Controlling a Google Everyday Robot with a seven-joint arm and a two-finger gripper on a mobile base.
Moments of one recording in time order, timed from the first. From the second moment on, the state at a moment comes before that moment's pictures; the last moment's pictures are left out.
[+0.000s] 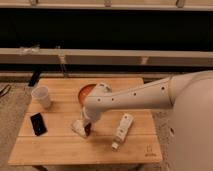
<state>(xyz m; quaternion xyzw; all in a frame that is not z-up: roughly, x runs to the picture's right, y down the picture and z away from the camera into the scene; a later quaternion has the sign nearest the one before) -0.102 0.184 0.764 -0.07 -0.33 -0.74 0.58</state>
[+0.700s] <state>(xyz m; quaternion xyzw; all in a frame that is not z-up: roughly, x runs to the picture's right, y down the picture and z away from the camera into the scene) -0.132 0.188 0.773 -0.04 -0.35 -0.75 0.56</state>
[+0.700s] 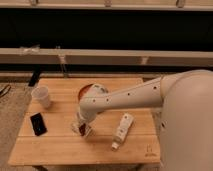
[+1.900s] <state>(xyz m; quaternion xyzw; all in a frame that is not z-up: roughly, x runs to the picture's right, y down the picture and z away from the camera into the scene) -0.135 0.194 0.810 -0.06 -0.35 -0.74 0.57</state>
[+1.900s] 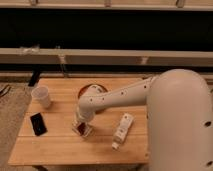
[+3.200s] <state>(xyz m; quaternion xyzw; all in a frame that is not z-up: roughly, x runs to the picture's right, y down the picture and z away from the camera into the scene) -0.093 0.173 0.822 -0.07 -0.31 -0.73 0.61</state>
